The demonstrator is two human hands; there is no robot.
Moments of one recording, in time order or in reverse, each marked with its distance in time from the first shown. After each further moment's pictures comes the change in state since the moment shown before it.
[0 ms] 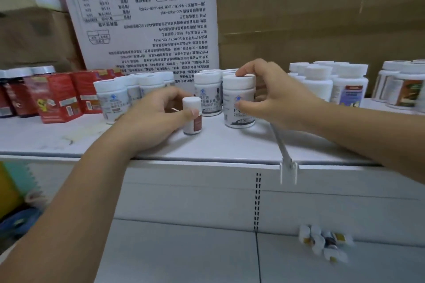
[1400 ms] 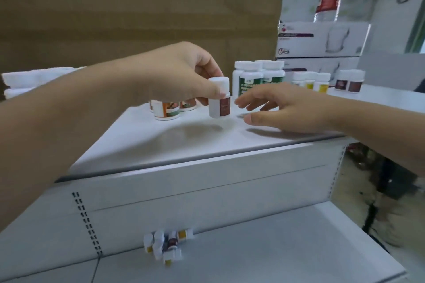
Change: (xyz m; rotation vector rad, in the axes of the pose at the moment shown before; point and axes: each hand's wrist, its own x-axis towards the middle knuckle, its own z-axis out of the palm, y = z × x) left_hand 0.054 0.330 0.304 0.049 -0.459 0.304; right_hand -0.215 0.189 -0.335 -0.373 -0.215 0.345
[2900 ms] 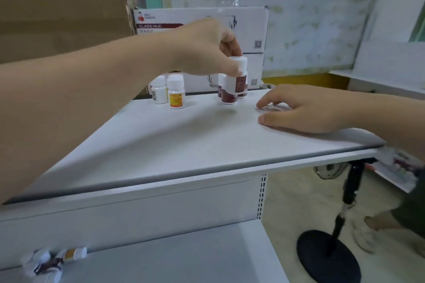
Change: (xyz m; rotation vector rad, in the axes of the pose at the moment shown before) left_hand 0.267 0.232 0.215 0.240 0.048 0.076; right_hand -0.089 0.334 -0.165 -0.246 -0.110 0.146
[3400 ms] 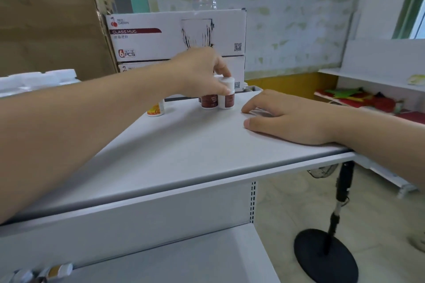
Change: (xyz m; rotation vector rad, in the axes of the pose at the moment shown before) left_hand 0.044 -0.011 0.044 0.214 0.017 0.050; right_hand -0.008 0.016 0.007 0.078 0.021 -0.051
